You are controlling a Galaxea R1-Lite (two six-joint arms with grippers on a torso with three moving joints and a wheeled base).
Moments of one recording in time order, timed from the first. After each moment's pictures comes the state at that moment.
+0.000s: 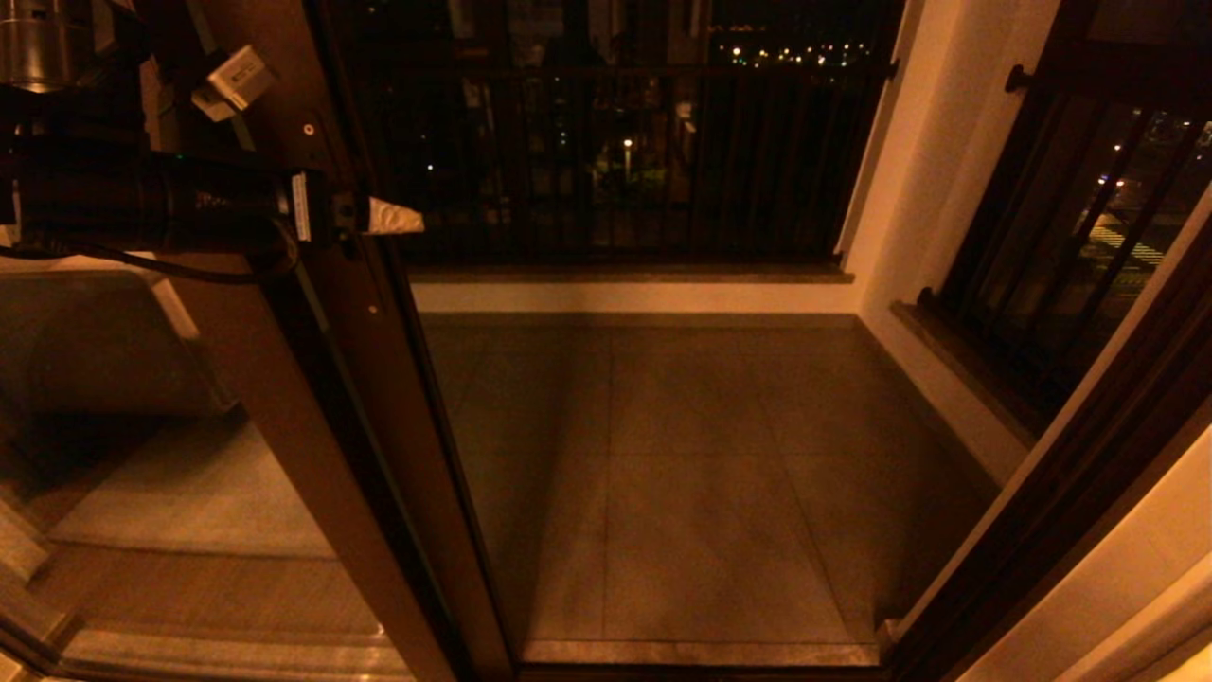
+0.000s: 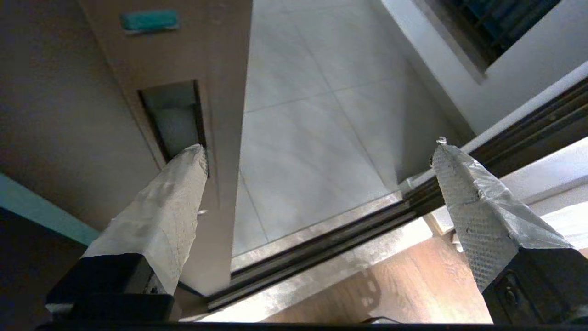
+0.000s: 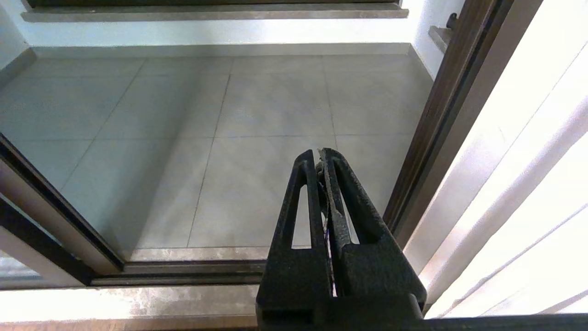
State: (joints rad) left arm -0.07 1.69 -1.61 0.23 -0.45 -0.02; right arm 0.00 0.00 -0.02 0.06 0.01 -0.02
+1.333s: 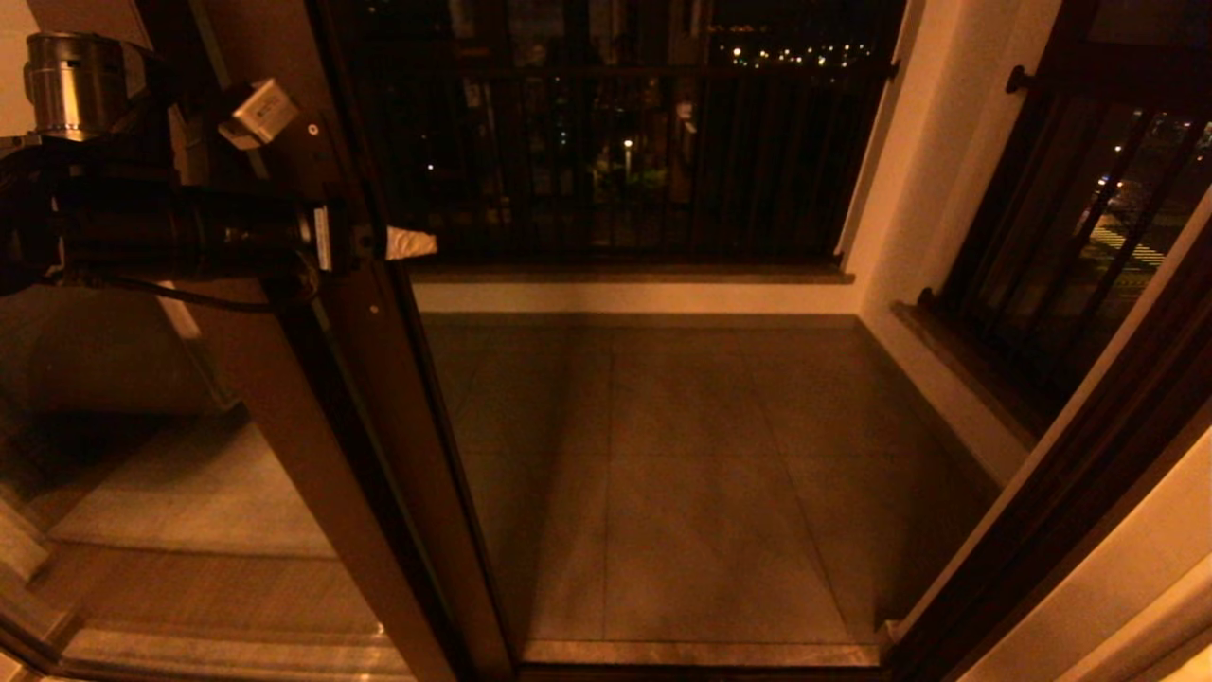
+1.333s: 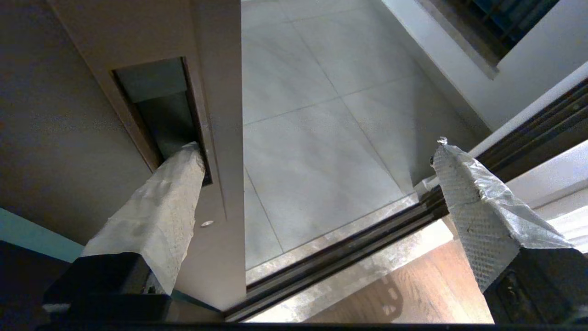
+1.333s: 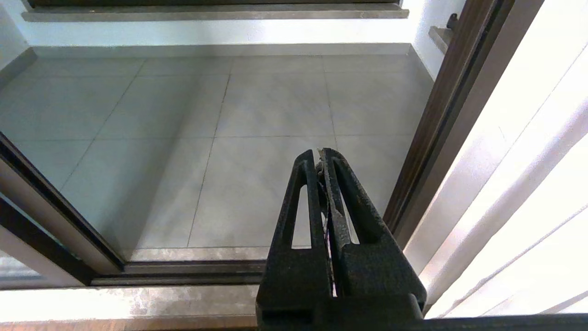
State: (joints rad) left arm -0.10 1.70 -1.49 0.08 -0.45 0.03; right arm 0.00 0.00 -0.02 0.06 0.01 -0.02
